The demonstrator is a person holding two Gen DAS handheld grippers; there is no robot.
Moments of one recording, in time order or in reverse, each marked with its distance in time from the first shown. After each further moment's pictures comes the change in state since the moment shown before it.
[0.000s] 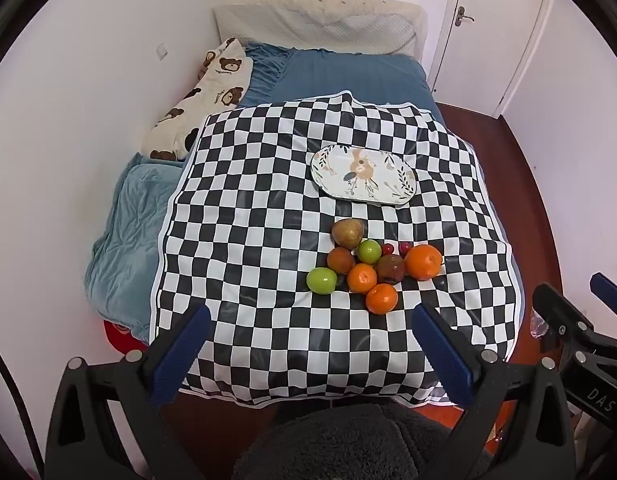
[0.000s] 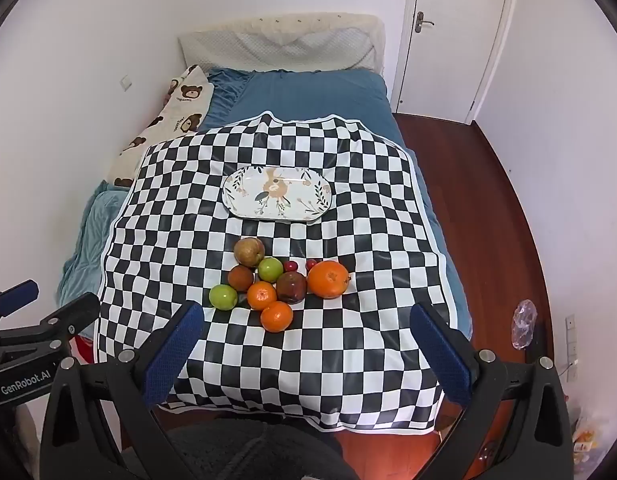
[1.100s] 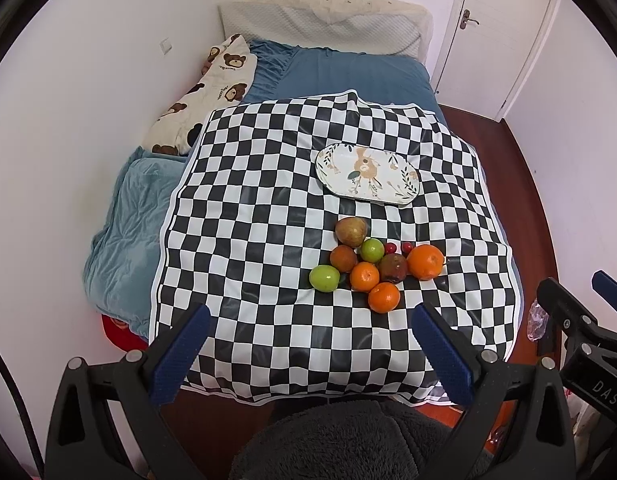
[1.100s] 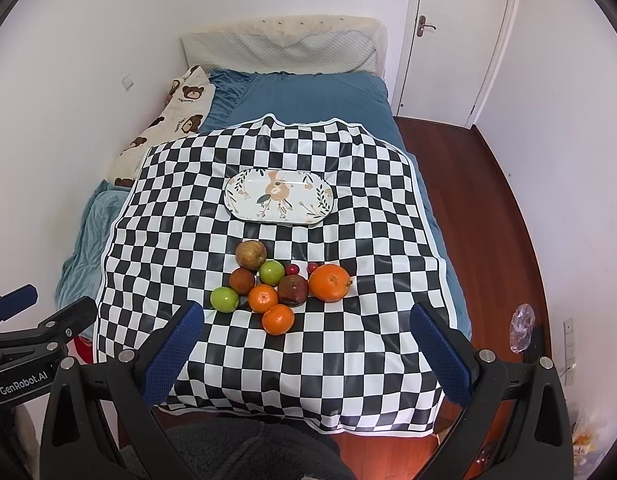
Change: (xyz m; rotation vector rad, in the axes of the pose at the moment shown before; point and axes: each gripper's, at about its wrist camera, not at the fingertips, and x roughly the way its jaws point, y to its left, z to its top) left arm 0.000 0.000 0.000 -0.004 -0.004 -0.004; right arm -0.002 0.004 0.002 -0.005 -0.005 -0.007
